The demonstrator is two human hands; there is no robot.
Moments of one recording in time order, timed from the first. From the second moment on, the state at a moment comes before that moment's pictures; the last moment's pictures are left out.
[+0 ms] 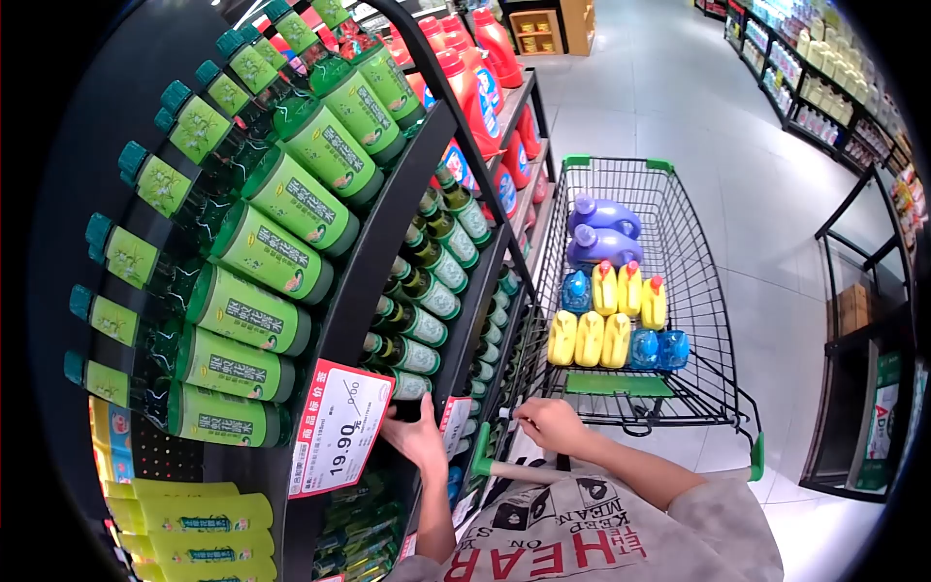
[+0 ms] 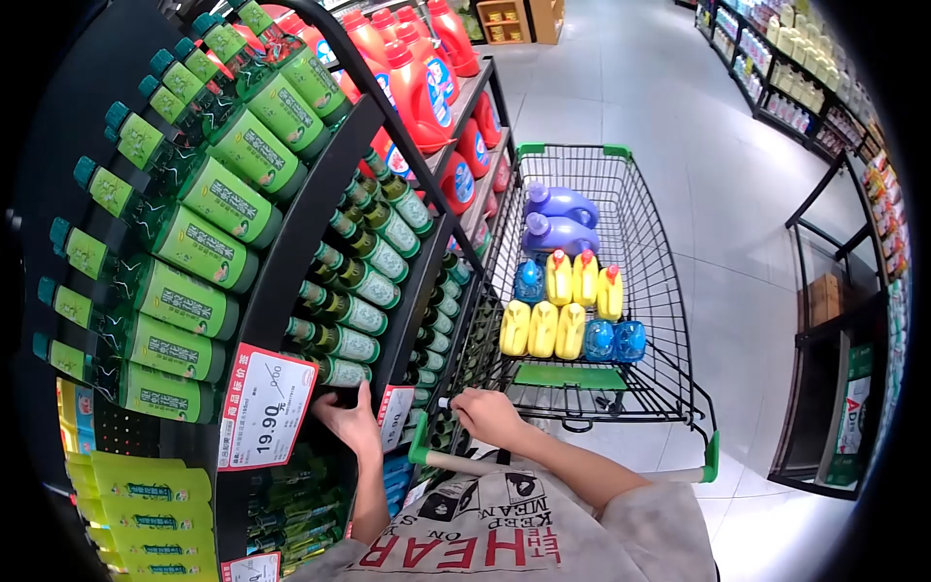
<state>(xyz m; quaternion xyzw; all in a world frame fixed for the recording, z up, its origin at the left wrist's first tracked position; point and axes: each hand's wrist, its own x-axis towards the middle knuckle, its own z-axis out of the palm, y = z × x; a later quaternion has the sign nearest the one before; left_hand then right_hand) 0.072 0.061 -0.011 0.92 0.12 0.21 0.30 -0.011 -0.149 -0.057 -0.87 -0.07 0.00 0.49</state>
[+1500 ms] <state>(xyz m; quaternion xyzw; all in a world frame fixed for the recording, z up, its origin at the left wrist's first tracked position) -0.142 0.085 -0.011 0.88 -0.37 0.12 0.26 -0.200 -0.180 -0.034 -0.95 0.19 -0.08 0.25</state>
